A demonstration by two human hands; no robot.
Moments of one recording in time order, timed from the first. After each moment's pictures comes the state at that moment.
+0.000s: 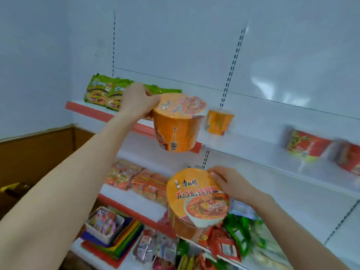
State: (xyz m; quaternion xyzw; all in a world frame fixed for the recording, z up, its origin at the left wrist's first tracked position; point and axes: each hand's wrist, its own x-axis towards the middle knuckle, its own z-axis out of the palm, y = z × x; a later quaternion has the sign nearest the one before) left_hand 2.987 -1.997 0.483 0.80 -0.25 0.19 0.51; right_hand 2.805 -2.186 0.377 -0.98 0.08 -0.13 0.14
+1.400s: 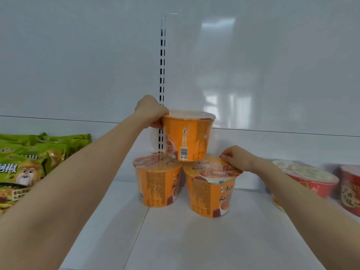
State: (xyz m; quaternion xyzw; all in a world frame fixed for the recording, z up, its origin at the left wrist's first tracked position) left_hand 3.122 -2.404 0.588 0.77 -0.39 0.02 0.50; right_hand 2.932 -2.569 0.497 -0.91 0.33 -0.16 0.18
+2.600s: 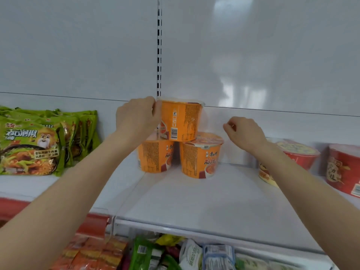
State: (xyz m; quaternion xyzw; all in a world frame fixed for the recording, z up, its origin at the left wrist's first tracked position) left_hand 3.039 -2.338 0.516 0.77 -0.40 0.39 0.30; right_hand 2.882 -2.536 0.497 -0.88 0.31 -0.37 0.02
